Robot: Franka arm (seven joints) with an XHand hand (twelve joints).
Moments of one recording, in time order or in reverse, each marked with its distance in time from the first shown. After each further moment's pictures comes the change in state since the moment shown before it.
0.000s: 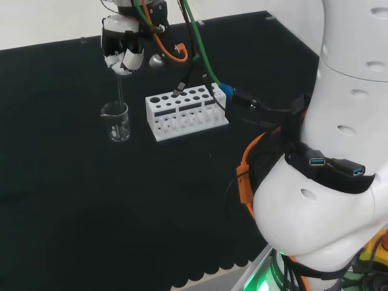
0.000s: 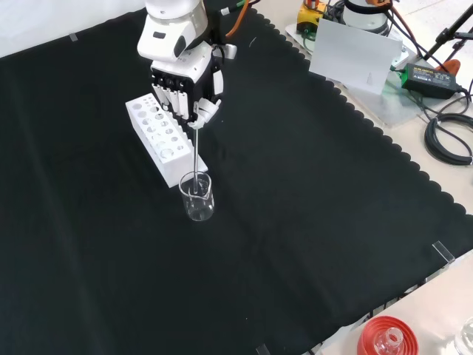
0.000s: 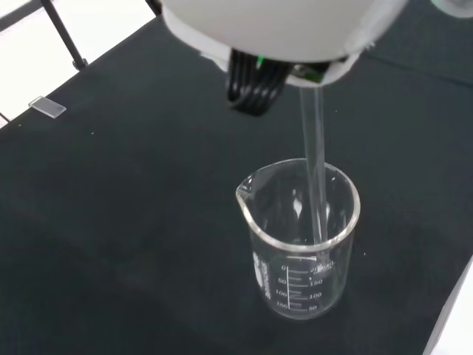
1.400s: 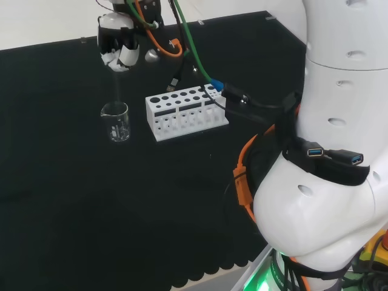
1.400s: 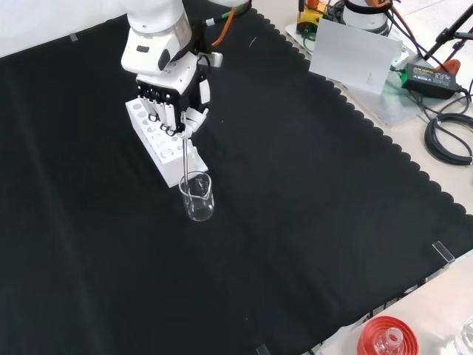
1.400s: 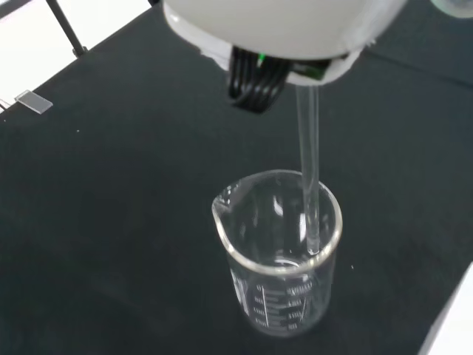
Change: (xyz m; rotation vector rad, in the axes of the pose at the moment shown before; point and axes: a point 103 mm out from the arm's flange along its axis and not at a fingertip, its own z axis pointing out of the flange) arm -0.017 0.024 0.003 0.026 -0.005 -0.023
